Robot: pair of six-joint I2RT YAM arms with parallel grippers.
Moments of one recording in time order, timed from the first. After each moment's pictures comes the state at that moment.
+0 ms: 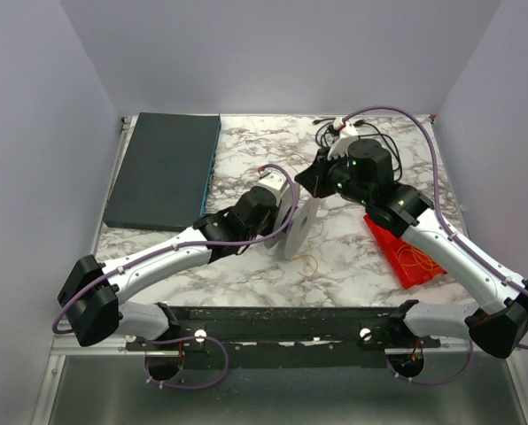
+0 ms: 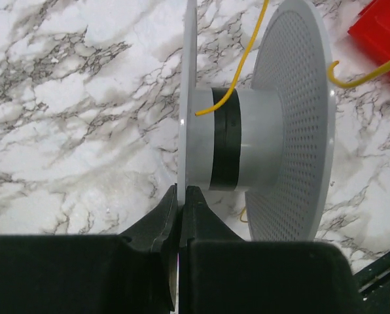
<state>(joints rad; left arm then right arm) -0.91 1.31 1.00 -0.25 -0.27 -0.32 0.69 1.23 1.25 -0.35 -0.01 0.38</state>
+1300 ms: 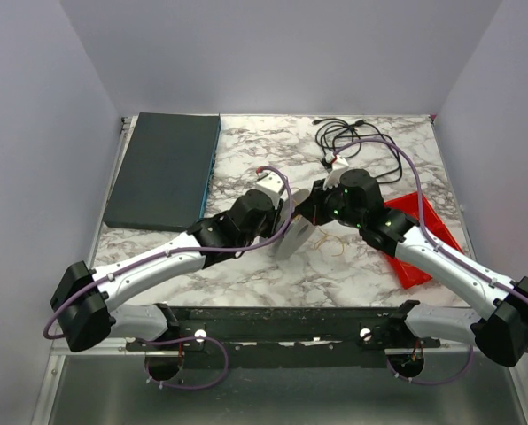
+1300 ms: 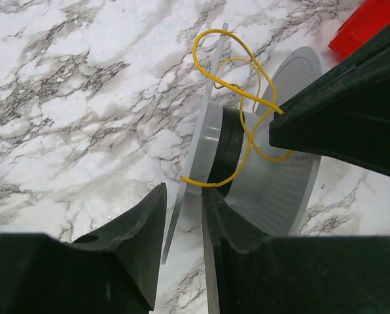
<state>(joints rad) -0.95 1.27 0.95 -0.20 -0.31 -0.29 0.69 1.17 0.92 -0.19 -0.10 0.39</state>
